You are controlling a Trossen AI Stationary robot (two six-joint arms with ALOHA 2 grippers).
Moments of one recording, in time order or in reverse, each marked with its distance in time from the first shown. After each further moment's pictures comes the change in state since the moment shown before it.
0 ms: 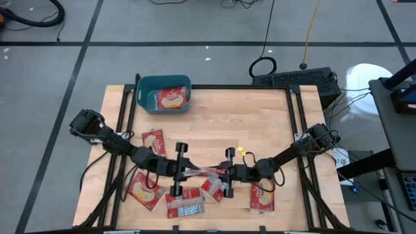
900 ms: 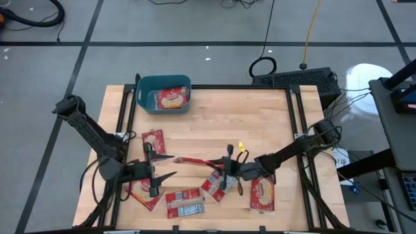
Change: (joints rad) left arm -0.361 -0.417 0.000 -0.780 -0.812 -0.101; right arm -0.035 -0.084 -0.001 -0.677 0.153 0.291
